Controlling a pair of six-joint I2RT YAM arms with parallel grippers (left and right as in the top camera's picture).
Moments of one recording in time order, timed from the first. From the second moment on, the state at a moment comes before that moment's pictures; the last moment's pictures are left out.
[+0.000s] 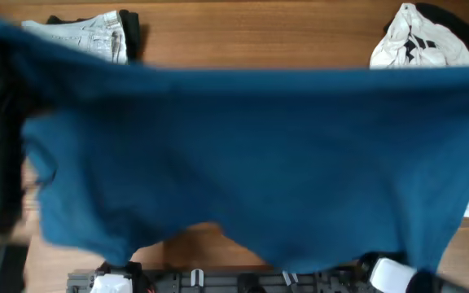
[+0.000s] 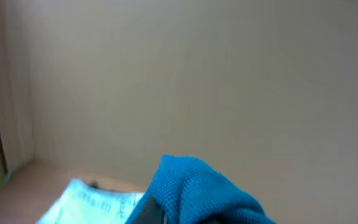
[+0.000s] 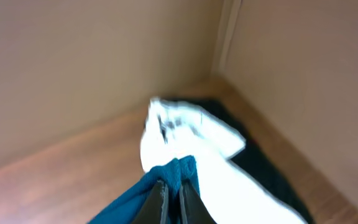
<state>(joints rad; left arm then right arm) -0.11 1.08 1.81 -0.76 -0.26 -0.24 -0.47 1.45 2.41 -1.49 -0.02 0.06</state>
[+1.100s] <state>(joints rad) -0.12 2.07 1.80 -0.63 -0.13 -0.30 -0.44 2.36 2.38 -1.51 -0.05 0.07</state>
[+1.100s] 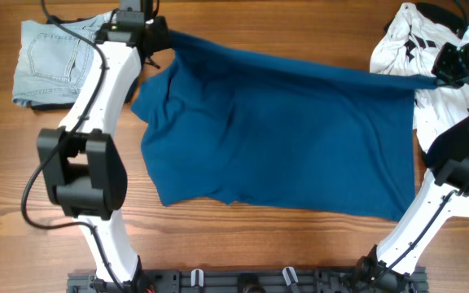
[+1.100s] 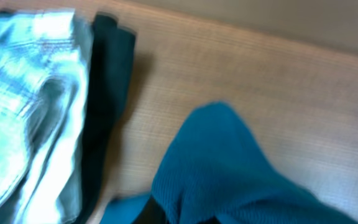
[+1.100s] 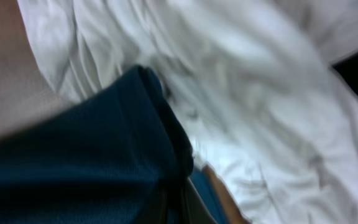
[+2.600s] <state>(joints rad) -0.11 1.52 1.81 -1.36 -0.08 -0.45 -0.44 1.51 2.30 -1.61 -0.11 0.14</state>
